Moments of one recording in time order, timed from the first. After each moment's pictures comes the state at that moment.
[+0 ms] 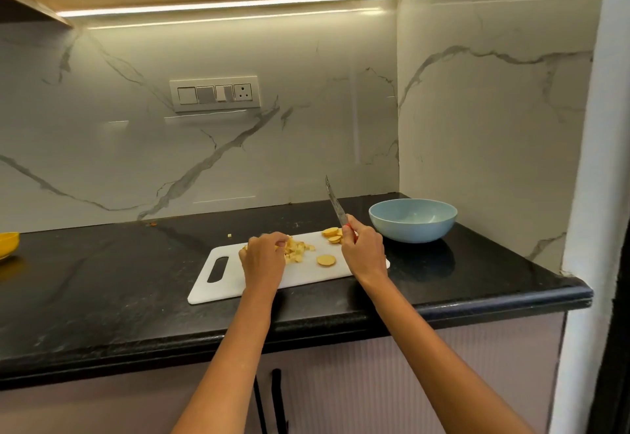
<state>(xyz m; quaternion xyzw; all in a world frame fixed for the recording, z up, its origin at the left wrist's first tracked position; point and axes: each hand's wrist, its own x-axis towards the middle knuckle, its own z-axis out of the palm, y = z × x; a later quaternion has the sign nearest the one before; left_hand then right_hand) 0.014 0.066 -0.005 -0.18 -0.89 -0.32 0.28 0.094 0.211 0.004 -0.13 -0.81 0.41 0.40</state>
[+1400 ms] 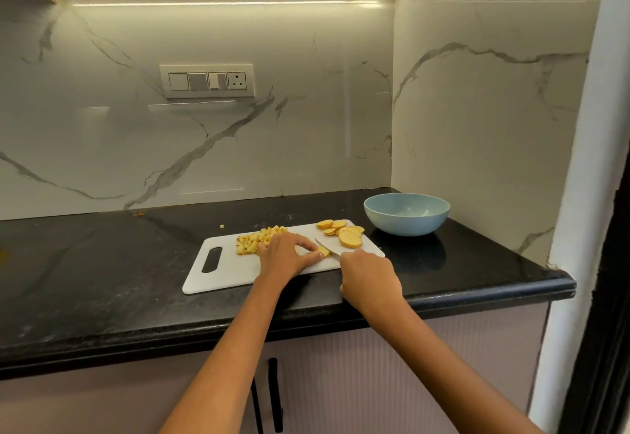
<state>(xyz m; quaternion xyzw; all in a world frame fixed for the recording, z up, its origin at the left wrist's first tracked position) 0.029 0.087 -0.006 -0.26 -0.90 -0.31 0.14 0.167 0.179 0.012 -0.12 -0.98 0.03 0.14</state>
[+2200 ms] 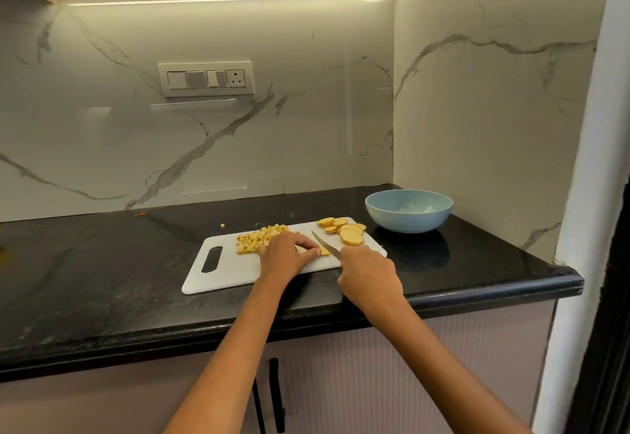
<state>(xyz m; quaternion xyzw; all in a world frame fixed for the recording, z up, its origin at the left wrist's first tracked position) 0.030 0.087 -0.007 -0.26 -0.89 -0.34 0.14 0.164 0.178 0.013 -0.14 -0.97 0.10 0.16</state>
